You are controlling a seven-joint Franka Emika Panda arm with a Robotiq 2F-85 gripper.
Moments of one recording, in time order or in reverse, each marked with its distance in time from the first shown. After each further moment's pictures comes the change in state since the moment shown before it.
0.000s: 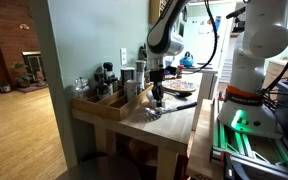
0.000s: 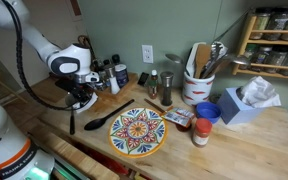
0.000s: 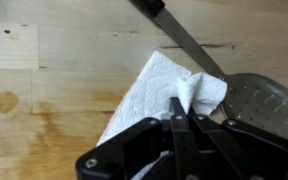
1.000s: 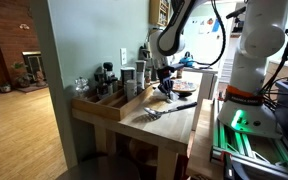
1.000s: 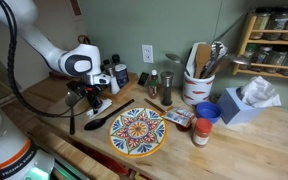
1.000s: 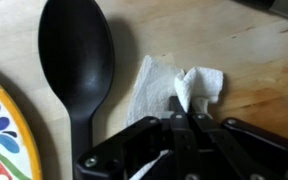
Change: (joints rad) arm -0.113 -0.011 -0.137 0.000 -0.496 -0.050 0.537
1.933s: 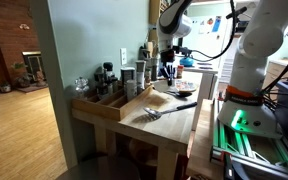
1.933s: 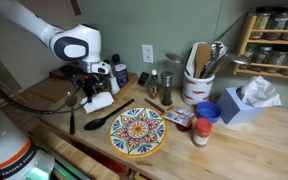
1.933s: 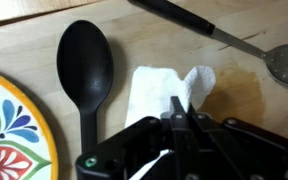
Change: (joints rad) arm -0.035 -0.265 -0.064 0.001 0.189 -0.257 -0.228
